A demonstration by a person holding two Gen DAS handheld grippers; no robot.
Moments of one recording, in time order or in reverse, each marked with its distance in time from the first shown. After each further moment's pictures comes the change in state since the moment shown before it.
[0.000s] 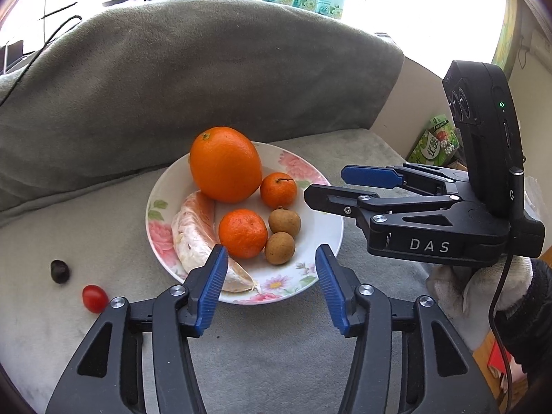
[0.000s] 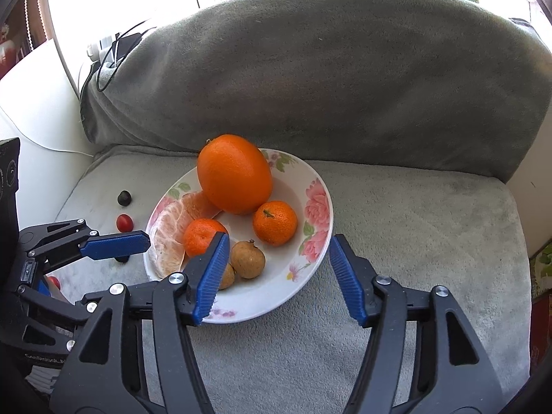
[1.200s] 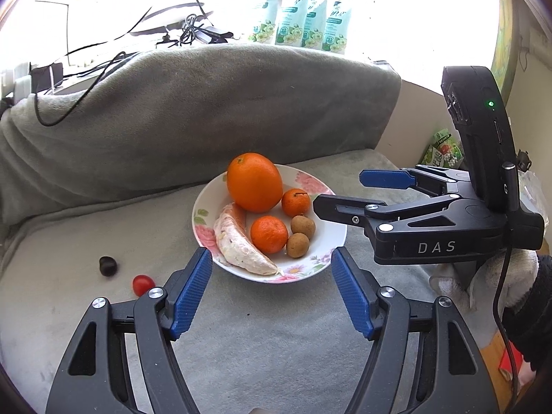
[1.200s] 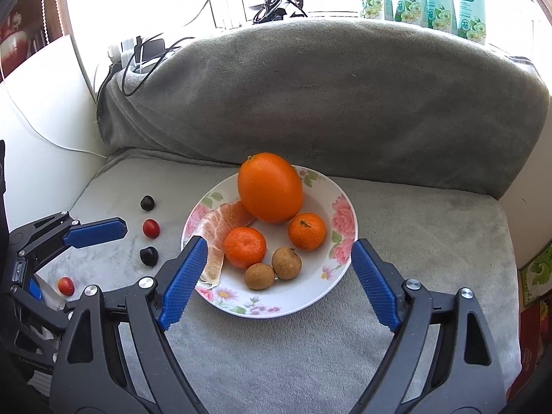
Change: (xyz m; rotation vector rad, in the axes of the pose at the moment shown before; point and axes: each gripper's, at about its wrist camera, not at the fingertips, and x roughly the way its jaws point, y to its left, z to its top) left arm -0.060 0.002 -0.011 0.012 -0.098 0.078; right arm -0.028 0.038 0.008 -0.039 -0.030 -0.008
